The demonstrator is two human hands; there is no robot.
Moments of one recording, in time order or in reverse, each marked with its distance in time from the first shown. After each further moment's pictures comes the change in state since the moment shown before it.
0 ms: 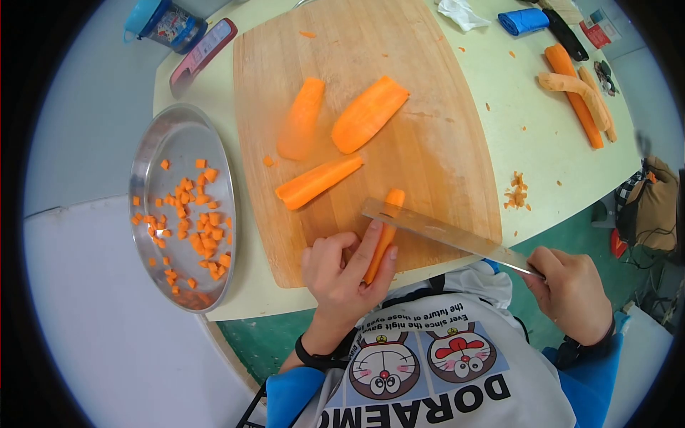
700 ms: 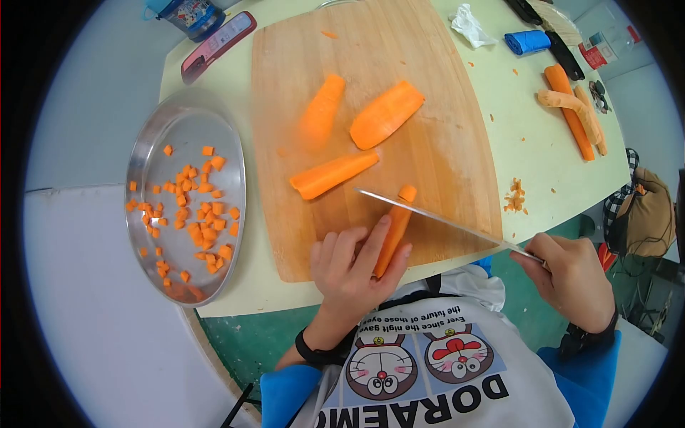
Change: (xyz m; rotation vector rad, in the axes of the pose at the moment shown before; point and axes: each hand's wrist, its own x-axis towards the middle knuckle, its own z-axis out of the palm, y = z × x) left_hand -0.002 0.003 -0.005 0.019 -0.010 -0.011; right_hand 0.015 -0.016 -0.008 -0.104 0.057 -0.073
